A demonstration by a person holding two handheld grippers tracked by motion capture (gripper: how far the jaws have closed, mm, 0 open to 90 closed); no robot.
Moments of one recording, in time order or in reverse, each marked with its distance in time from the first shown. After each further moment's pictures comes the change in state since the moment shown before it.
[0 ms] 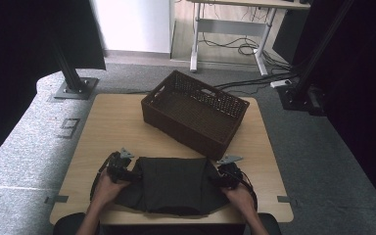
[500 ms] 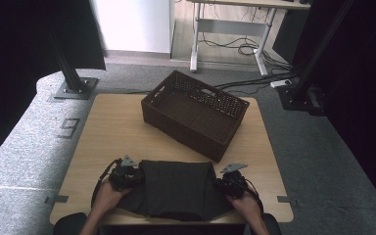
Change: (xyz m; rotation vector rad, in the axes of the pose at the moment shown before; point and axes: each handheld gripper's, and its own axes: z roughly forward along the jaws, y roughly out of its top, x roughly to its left) left arm -0.027 -0.012 -0.012 -0.009 -0.091 0.025; right arm 0.011 -0.020 -0.024 0.046 0.057 -0.009
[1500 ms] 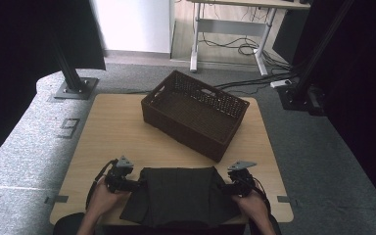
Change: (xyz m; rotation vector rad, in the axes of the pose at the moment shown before) left arm 0.004 0.004 -0.020 -0.022 -0.014 -0.025; right arm -0.013 0.003 -0.021 -0.042 -0.033 0.013
